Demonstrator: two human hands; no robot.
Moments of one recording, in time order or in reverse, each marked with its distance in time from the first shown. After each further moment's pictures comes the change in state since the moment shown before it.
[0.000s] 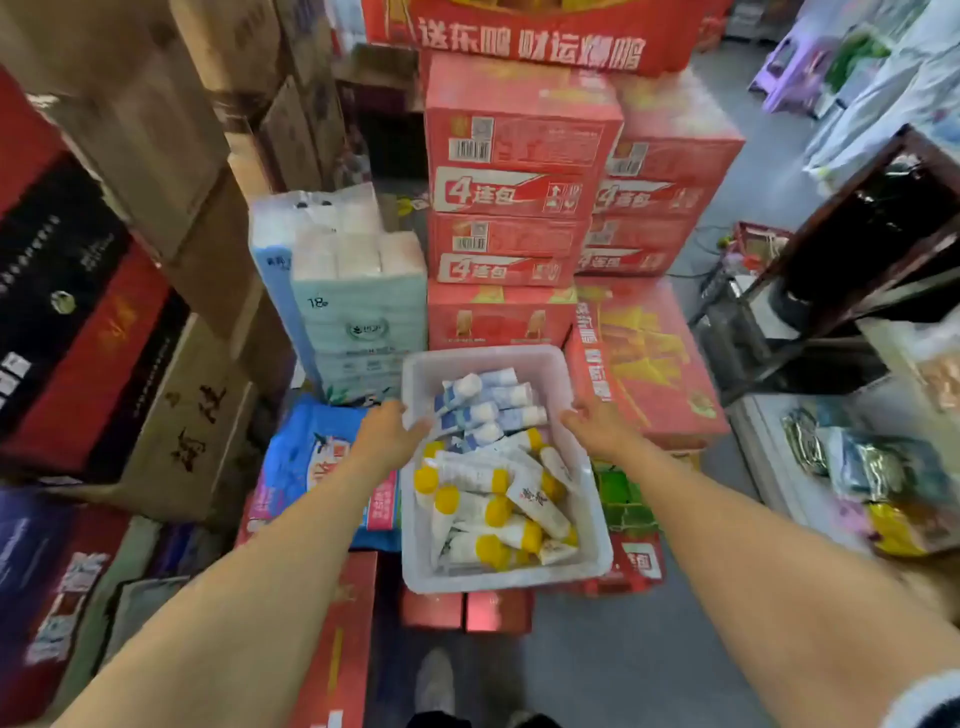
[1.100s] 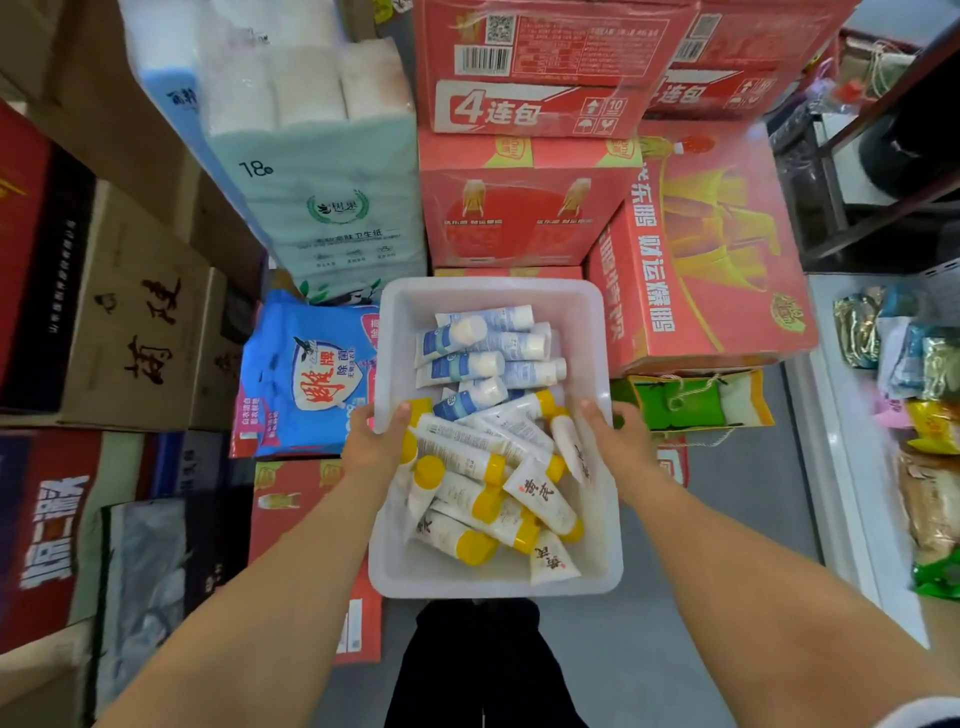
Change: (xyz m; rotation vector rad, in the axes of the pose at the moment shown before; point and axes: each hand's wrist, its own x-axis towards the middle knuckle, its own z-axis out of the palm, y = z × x) left_hand 0.007 -0.087 0.101 -0.544 0.037 -0.584; right_hand 0.012 0.076 0.128 0.501 0.159 0.436
